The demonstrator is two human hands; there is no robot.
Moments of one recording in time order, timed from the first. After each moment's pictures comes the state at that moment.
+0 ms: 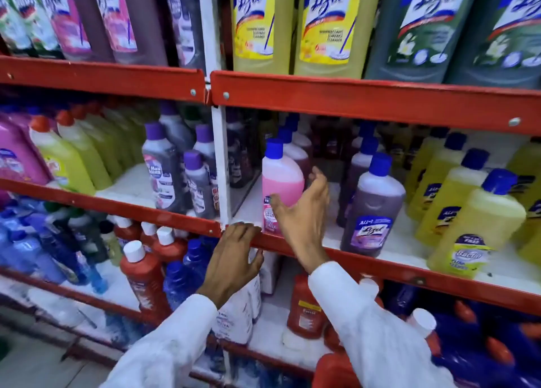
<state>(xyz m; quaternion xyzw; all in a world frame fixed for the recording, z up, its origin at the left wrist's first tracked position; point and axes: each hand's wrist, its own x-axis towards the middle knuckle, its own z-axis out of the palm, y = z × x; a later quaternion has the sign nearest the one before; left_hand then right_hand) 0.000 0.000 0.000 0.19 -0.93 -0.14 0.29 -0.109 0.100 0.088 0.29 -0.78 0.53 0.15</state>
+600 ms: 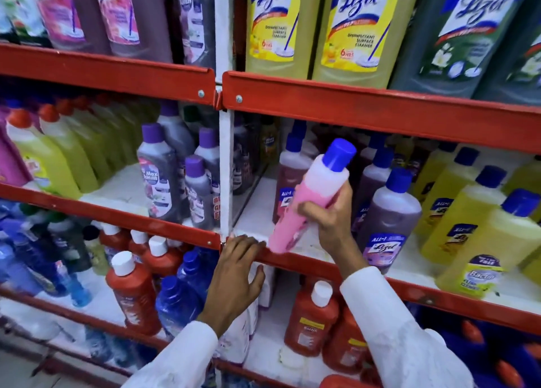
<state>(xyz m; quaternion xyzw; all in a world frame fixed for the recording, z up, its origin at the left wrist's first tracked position) -0.002 -0.014 -0.026 0.17 -0.91 -0.18 0.33 -0.138 0.105 0.114 0.39 -0.50 0.77 -0.05</state>
